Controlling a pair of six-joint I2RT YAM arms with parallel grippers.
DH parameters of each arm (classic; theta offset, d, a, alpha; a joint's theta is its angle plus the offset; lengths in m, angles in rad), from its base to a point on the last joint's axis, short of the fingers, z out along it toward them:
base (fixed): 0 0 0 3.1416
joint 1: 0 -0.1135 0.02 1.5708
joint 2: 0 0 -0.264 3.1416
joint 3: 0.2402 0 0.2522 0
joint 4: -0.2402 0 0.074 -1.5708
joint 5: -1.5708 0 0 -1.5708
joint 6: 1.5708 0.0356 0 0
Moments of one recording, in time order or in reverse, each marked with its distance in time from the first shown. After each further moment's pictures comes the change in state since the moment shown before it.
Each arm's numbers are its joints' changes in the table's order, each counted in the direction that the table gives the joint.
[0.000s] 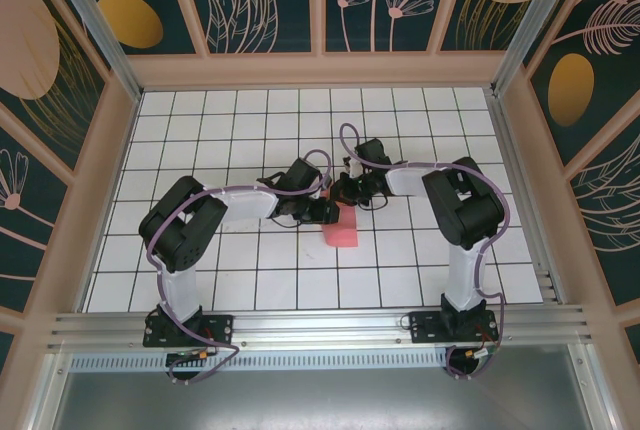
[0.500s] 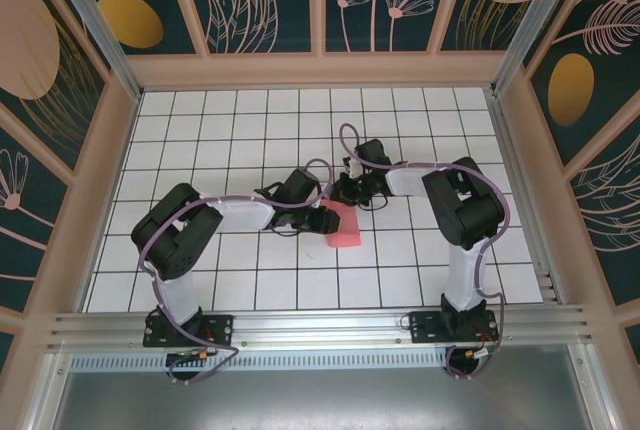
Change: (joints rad) left arm 0.044 -0.066 -0.114 0.098 0.008 0.036; right arm -0.001 0.000 -0.004 0.006 0.001 -0.002
